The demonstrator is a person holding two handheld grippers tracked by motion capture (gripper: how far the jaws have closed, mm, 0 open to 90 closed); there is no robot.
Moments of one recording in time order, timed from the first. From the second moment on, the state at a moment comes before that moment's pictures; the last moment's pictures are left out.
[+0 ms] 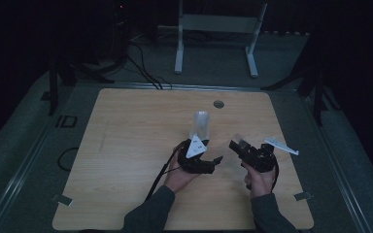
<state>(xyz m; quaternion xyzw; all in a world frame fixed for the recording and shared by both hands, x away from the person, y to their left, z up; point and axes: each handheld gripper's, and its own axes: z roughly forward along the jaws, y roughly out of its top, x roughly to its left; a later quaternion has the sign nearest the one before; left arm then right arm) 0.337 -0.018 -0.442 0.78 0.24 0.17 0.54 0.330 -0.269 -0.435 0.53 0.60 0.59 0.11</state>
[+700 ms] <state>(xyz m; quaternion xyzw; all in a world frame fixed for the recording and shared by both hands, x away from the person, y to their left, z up) 0.338 -0.031 -0.442 0.79 0.25 0.18 0.54 0.329 -0.272 -0.436 0.54 0.58 0.61 0.08</state>
